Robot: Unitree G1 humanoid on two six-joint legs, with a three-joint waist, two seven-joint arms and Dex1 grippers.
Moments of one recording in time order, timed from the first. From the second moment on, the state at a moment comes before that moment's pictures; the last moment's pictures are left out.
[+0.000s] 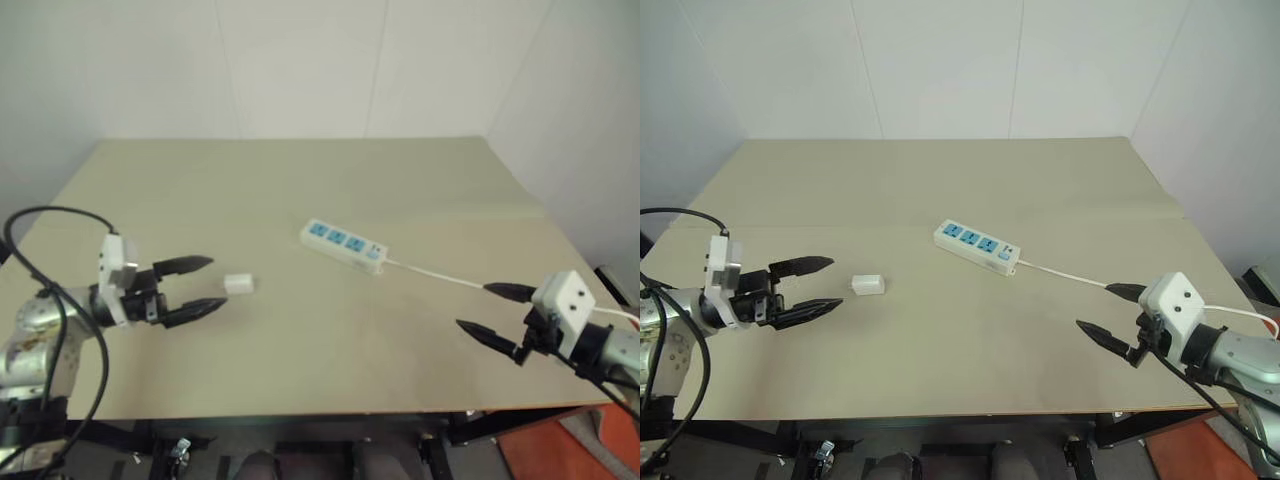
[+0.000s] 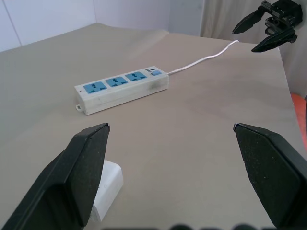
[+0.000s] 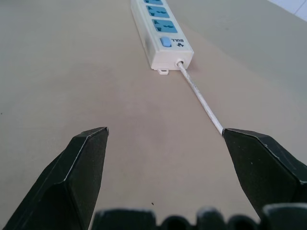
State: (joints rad) left arm -0.28 0.80 0.28 0.10 -0.60 0.26 -1.33; right arm 0.08 -0.84 -0.37 -0.32 0.41 0.29 0.91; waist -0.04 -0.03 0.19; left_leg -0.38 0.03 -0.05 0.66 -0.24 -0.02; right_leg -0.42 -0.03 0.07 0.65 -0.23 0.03
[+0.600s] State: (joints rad) left arm -0.28 0.79 0.27 0.08 -0.59 0.26 -1.31; right arm -0.05 -0.84 -0.28 -0.21 0.39 0.31 0.92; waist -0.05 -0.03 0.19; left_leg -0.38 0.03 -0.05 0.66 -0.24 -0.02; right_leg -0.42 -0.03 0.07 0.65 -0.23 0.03
